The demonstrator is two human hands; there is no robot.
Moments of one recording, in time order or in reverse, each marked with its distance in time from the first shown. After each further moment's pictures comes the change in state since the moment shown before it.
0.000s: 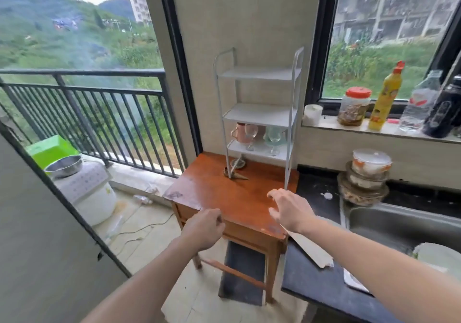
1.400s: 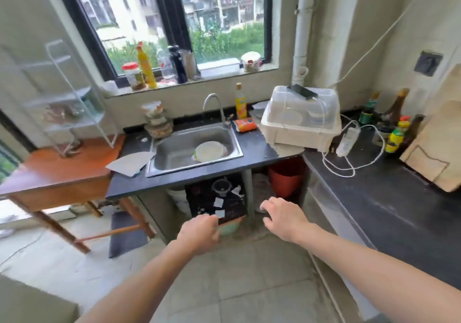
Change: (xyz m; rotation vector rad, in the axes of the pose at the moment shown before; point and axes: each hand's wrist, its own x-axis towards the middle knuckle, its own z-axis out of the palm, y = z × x) left_hand -0.495 0.490 0.248 0.277 -0.229 0.609; right_hand -0.809 0.204 -0.126 -0.098 0.022 0.508
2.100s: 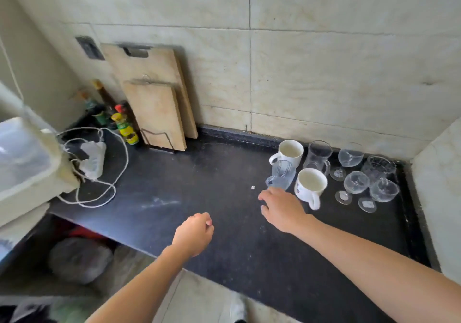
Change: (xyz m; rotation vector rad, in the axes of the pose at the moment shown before) left_hand 0.099 0.585 0.126 -0.004 -0.356 0.729; right_hand -0.412 0.410 -0.037 0.129 0.116 1.075
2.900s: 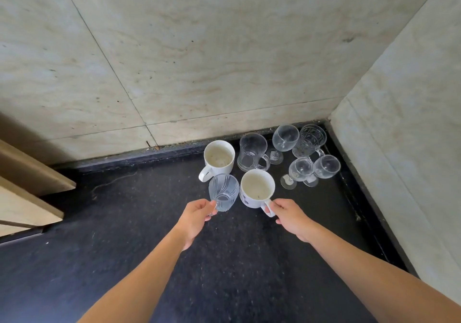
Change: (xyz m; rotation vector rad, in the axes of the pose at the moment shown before) left_hand 0.226 0.136 0.046 -0.731 -0.652 0.043; right_hand 0.018 0.149 0.050 1.055 0.041 1.005
